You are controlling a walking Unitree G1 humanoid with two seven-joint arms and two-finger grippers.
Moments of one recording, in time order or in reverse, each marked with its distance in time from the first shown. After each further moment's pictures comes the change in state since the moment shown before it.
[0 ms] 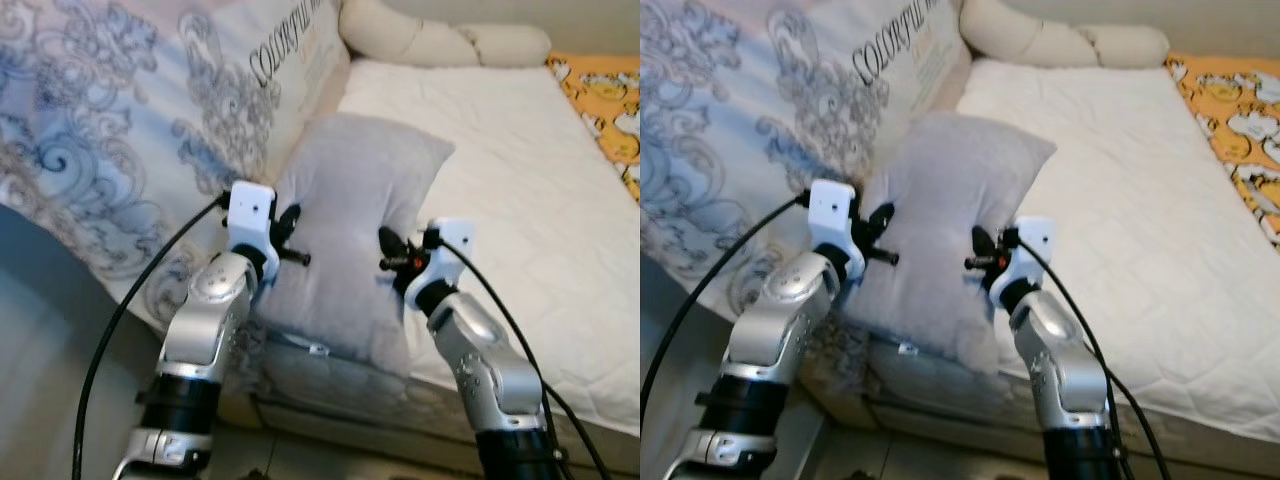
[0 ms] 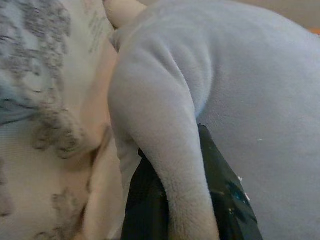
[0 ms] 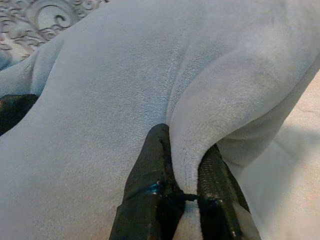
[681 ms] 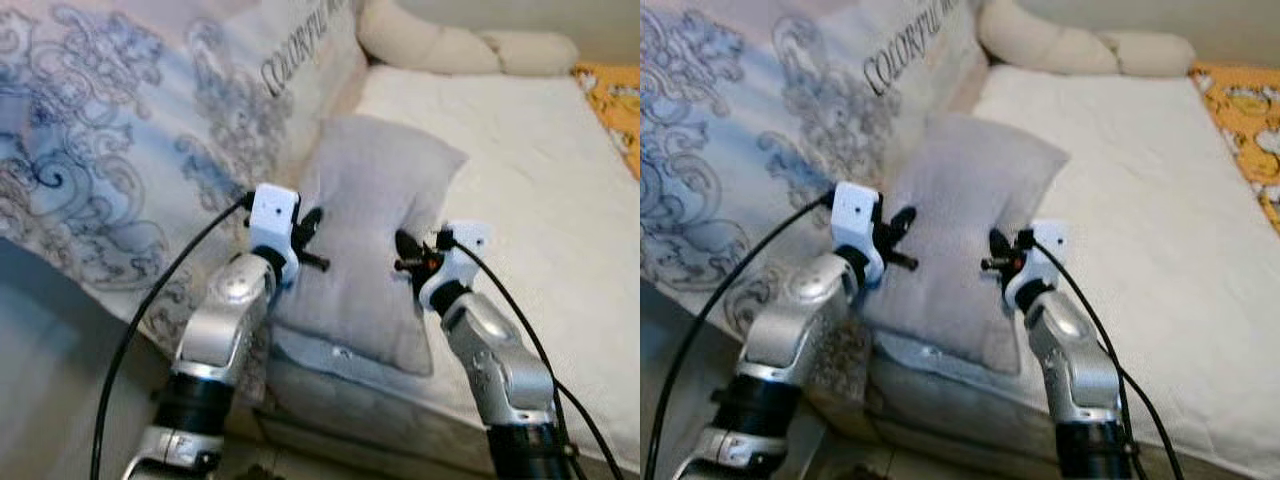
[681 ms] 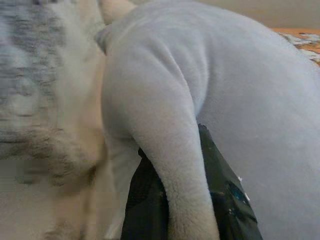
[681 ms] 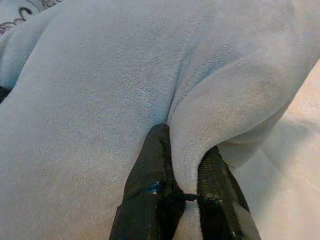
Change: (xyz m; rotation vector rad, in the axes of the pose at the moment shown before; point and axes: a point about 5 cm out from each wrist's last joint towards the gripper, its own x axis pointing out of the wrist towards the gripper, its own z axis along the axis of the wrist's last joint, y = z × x) left arm 0.003 -0.012 0.002 0.030 0.006 -0.046; right arm 0.001 -0.012 -0.004 -0.001 0.020 -0.040
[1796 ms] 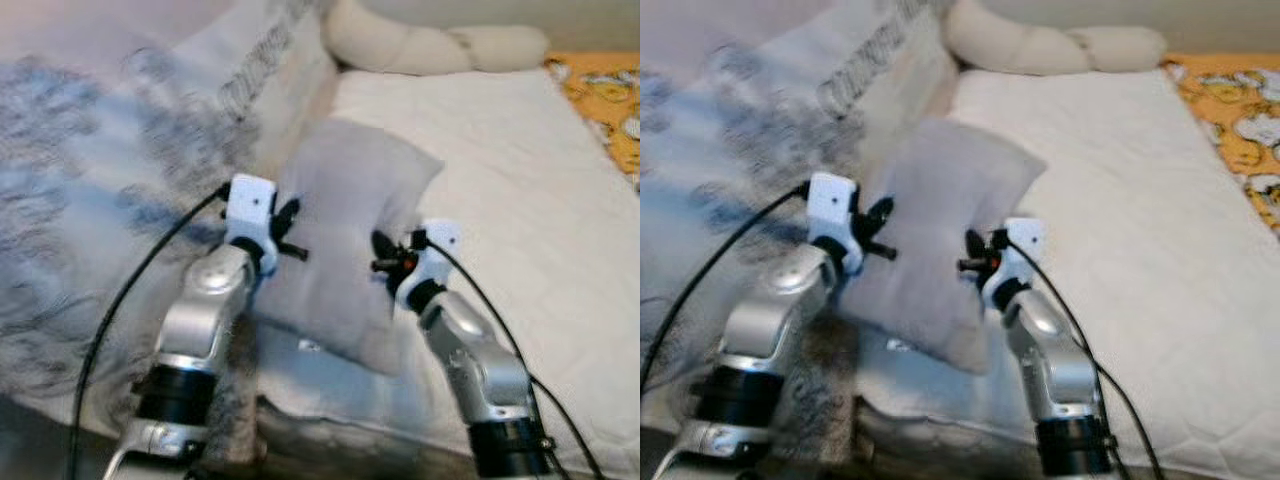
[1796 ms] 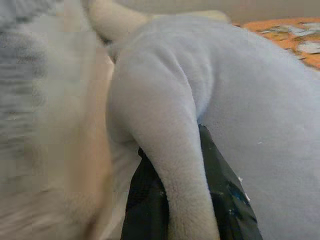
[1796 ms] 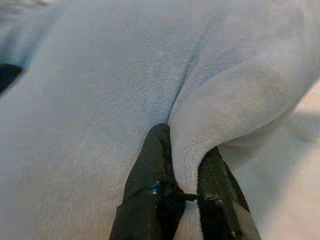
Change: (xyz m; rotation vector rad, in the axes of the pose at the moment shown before) left arm 0.001 0.008 0.006 0.007 -0.006 0.016; right arm 0.006 0.009 -0.004 -0.017 0.022 0.020
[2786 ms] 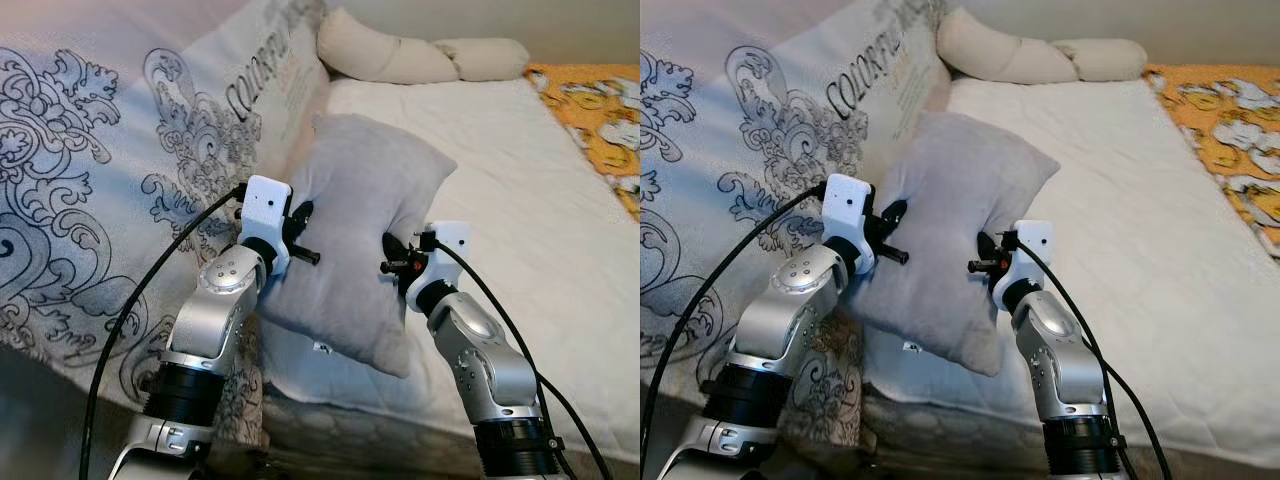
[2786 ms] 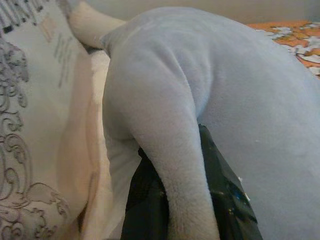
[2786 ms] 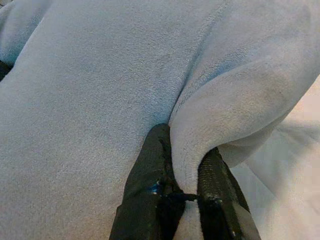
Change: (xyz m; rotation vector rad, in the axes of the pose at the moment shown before) left arm 0.002 -0.004 -0.001 0.026 0.011 -0.026; right arm 0.001 -0.002 -0.002 -0.001 0.009 -0.009
